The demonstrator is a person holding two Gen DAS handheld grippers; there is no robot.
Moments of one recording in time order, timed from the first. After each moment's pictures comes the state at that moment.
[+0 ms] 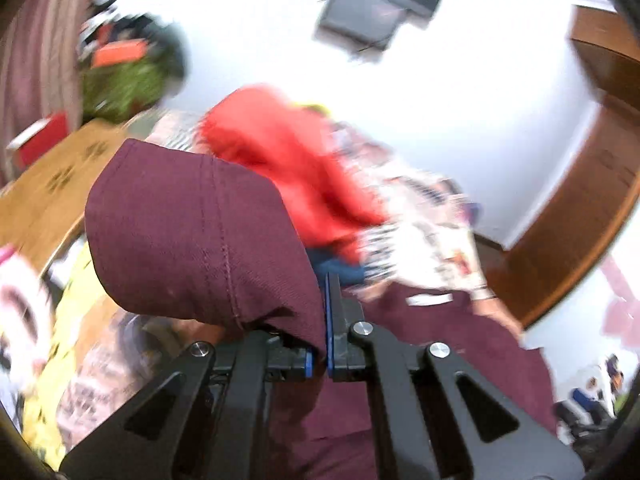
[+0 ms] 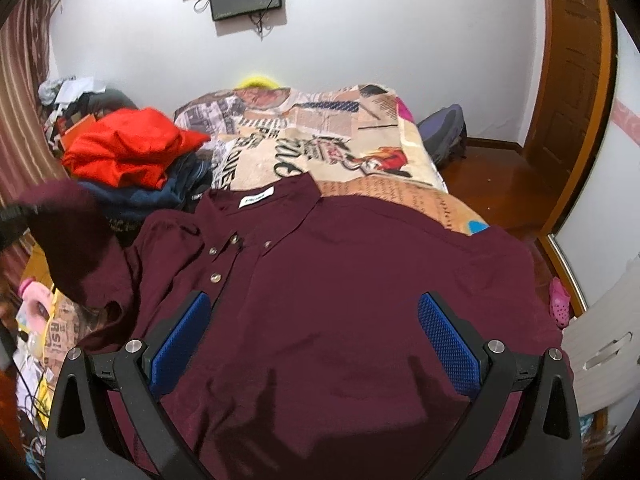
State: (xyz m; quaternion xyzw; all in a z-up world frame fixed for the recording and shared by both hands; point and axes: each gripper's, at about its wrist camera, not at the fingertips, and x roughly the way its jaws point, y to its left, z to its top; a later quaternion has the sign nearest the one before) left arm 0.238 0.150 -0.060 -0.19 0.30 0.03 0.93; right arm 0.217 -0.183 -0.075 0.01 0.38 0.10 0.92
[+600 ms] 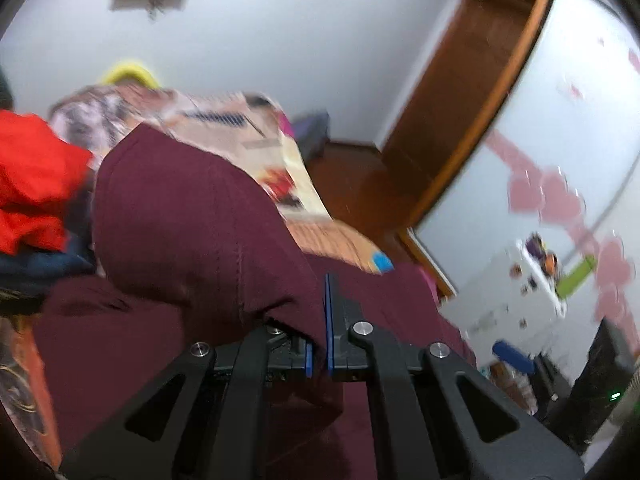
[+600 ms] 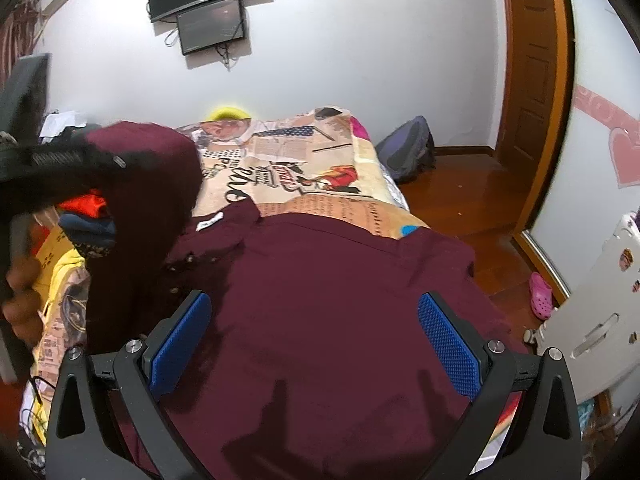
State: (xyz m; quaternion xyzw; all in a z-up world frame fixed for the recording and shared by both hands) left arm 0.288 -0.109 -0.051 -0.10 0.39 -0.24 0.88; right arm 0.196 -0.252 -0.066 0.03 0.34 0.05 0.94
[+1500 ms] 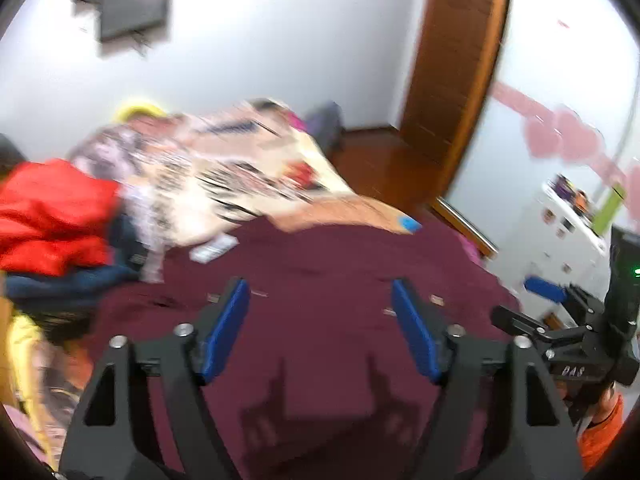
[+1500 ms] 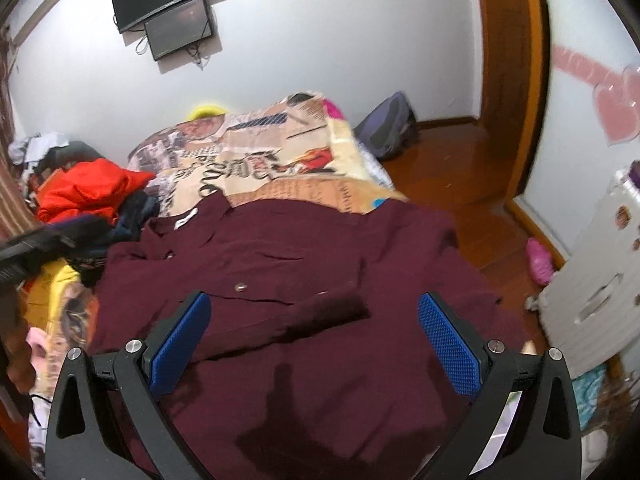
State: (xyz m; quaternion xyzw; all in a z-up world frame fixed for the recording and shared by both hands) left arm 0.237 -0.076 -0.043 0.02 0.36 -0.18 0.92; right arm 0.198 -0.284 -0.081 0.09 0.37 0.04 0.92
